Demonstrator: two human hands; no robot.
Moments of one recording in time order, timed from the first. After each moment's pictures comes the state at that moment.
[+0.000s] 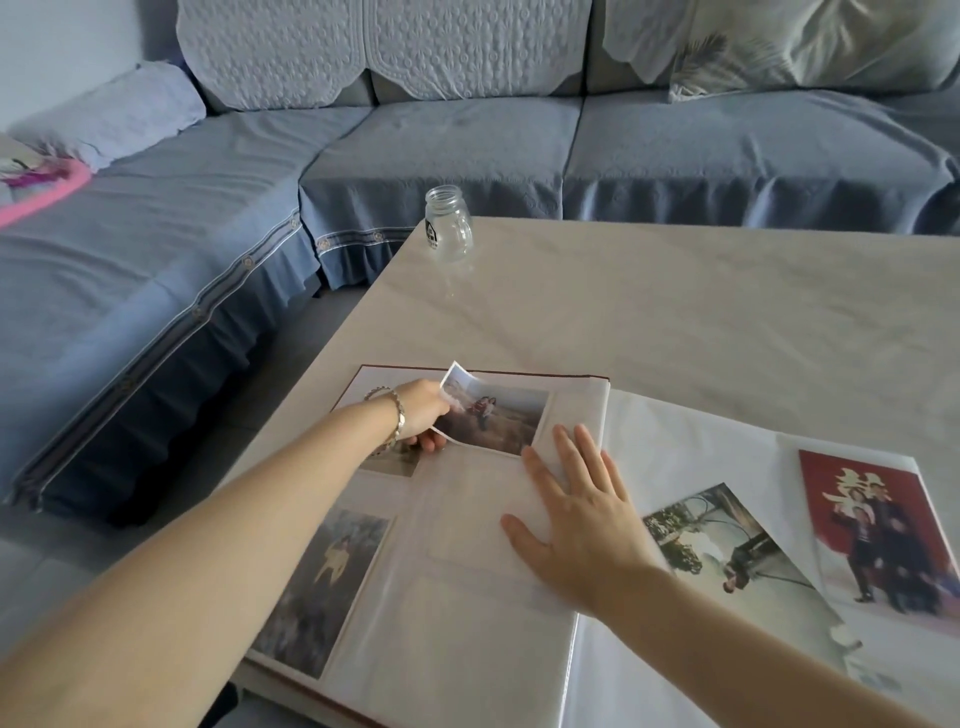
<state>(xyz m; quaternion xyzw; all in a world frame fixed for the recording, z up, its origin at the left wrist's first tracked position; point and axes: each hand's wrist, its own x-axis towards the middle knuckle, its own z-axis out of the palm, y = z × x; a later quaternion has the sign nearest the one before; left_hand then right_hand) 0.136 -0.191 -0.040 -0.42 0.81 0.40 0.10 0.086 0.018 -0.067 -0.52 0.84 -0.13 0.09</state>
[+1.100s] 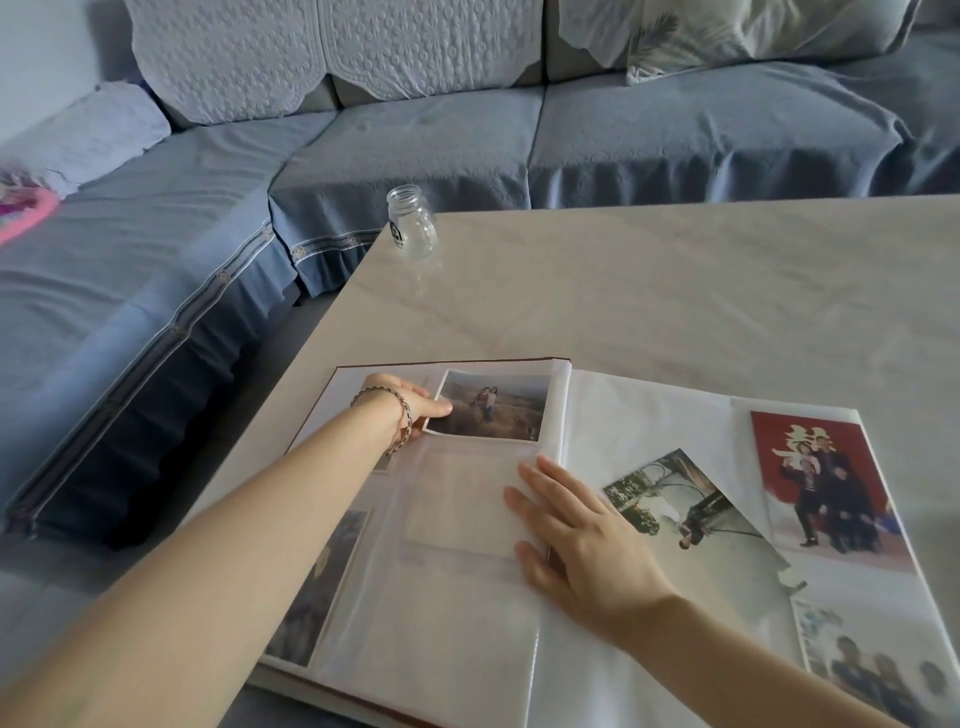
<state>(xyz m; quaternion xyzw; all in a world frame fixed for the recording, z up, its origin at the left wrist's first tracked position) 0.125 -0.162 -0.035 -0.56 0.66 0.49 -0.07 0.080 0.065 -0.110 -0.59 0.75 -0.29 -0.05</state>
